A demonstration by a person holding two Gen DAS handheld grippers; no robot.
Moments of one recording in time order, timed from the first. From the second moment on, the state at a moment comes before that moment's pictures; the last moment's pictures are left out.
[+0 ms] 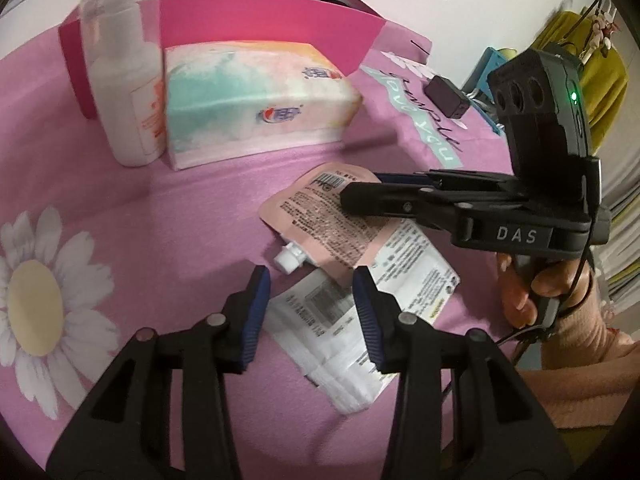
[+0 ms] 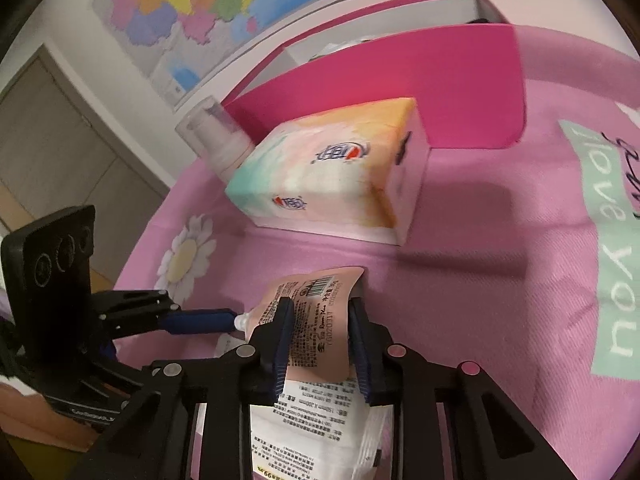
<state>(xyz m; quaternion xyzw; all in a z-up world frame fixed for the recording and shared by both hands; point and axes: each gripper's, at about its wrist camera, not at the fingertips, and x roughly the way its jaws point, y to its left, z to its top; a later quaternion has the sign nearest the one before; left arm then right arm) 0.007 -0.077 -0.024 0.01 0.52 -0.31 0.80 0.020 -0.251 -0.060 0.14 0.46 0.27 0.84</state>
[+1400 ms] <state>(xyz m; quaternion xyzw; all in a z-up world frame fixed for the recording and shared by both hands) 0.125 -0.101 0.092 0.06 0.39 -0.25 0.88 0.117 -0.258 0.064 0.12 0.32 0.24 0.91</state>
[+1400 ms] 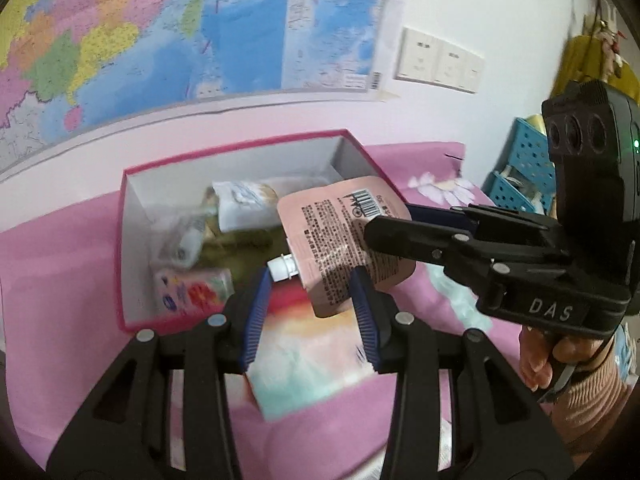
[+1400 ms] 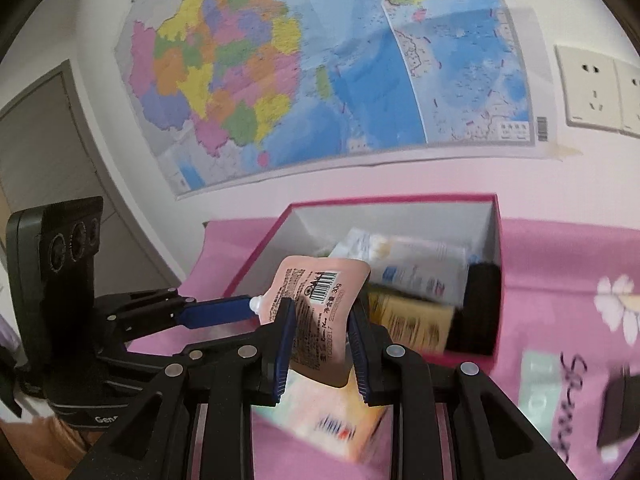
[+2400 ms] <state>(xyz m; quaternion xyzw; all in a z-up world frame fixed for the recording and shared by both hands) 0.172 -0.124 0.086 0.06 0.40 -0.25 0.88 0.160 -0.293 0.046 0.12 0.33 0.17 0.92</state>
